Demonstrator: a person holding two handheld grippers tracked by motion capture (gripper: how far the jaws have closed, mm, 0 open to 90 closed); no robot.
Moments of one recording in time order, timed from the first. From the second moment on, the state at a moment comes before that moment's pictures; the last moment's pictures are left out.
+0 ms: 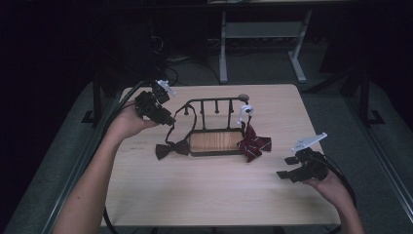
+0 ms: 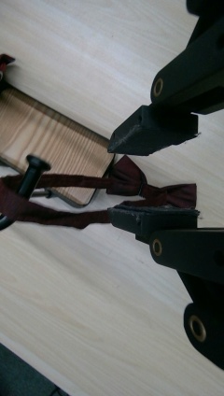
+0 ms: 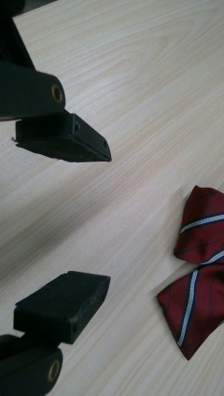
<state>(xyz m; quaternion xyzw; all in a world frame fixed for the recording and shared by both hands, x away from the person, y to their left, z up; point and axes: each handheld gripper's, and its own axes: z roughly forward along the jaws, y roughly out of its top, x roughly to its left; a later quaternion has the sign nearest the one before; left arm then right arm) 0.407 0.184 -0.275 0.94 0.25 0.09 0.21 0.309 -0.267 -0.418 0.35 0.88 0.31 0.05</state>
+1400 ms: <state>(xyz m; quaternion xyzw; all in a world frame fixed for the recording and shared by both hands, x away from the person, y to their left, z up) 0.371 0.206 -0.313 0.94 0.25 0.08 0.24 0.309 -0.269 -0.418 0.36 0.88 0.30 0.05</state>
